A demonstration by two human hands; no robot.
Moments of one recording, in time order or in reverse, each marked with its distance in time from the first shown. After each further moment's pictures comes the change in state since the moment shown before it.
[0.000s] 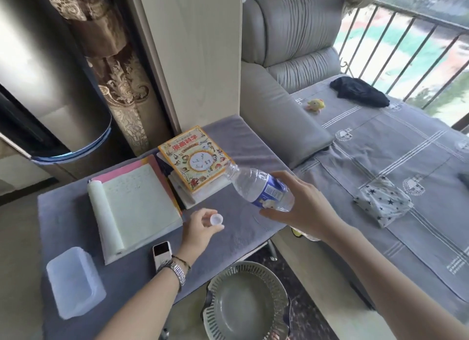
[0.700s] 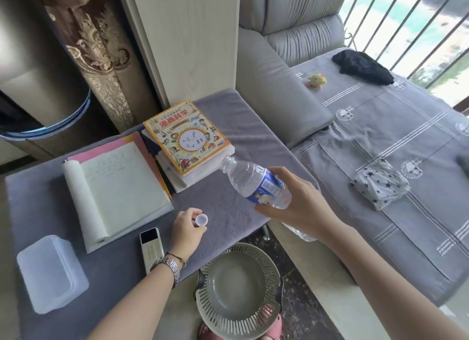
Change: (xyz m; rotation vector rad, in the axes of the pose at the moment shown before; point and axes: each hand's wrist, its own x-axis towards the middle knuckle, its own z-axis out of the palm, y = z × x) left_hand 0.008 -0.056 0.022 0.229 0.006 -0.091; right_hand 0.000 0.015 0.034 0.064 -0.029 0.046
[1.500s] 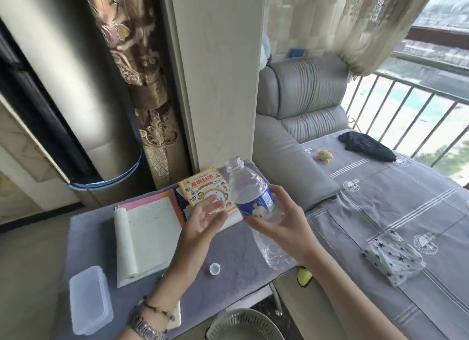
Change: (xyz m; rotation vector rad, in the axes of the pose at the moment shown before) left_hand -0.108 0.158 -0.133 -0.811 -0.005 0.352; right_hand -0.002 -0.077 -0.055 0.601 0.145 -0.256
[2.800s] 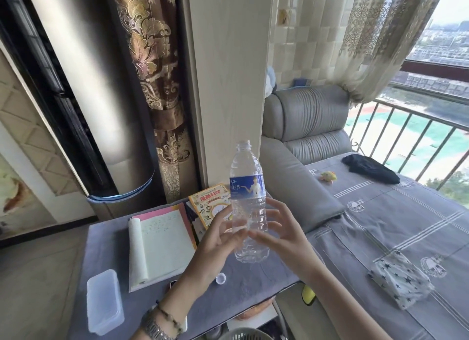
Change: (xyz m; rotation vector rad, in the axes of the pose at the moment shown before) left_hand -0.035 0.022 0.014 0.048 -0.144 0.005; right_hand -0.029 -0.026 0.006 0.364 -0.072 0.078
